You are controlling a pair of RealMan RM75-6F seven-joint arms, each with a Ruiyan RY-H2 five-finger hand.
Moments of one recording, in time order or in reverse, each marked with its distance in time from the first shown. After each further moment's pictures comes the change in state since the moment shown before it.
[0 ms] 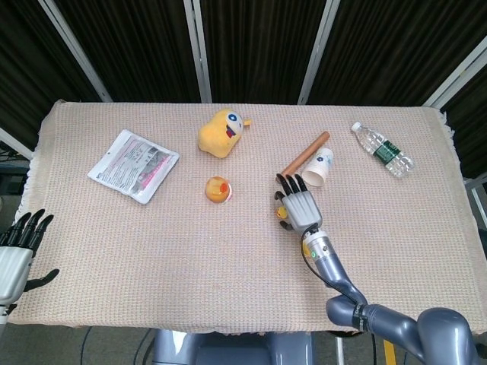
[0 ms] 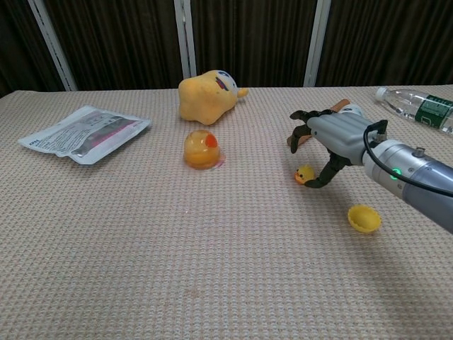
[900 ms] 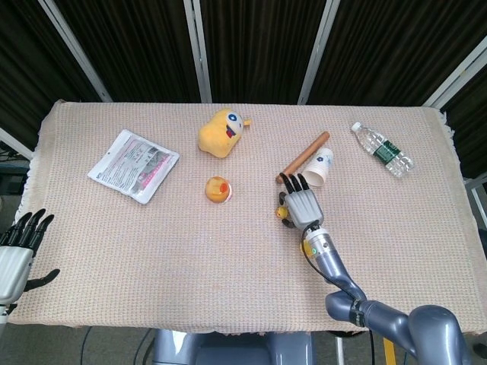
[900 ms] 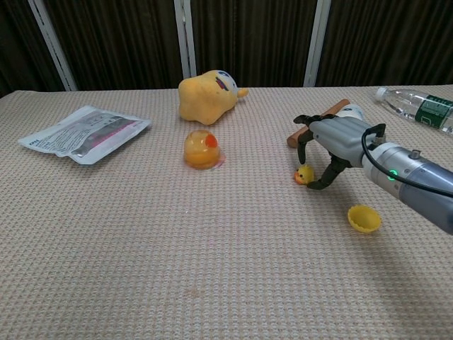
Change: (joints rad) left arm -0.003 0.003 0.001 -0.003 0.000 -0.005 -0.010; right arm 0.029 -0.032 -0.020 0.101 0.015 -0.018 0.055
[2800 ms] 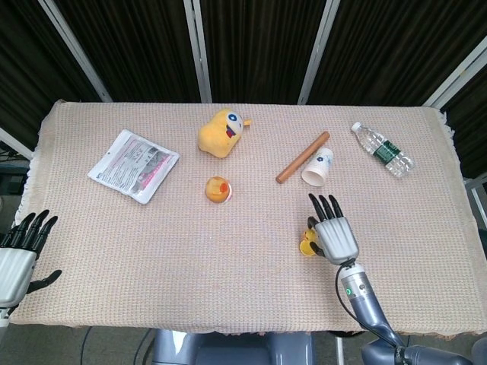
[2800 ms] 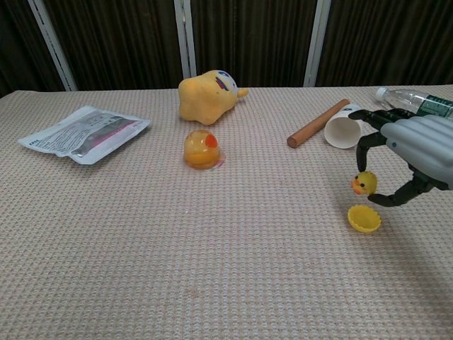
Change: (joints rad) left arm 0.005 -0.011 0.009 0.014 0.048 0.033 0.024; right arm -0.259 0.259 -0.173 -0.493 -0.094 0.335 -0.190
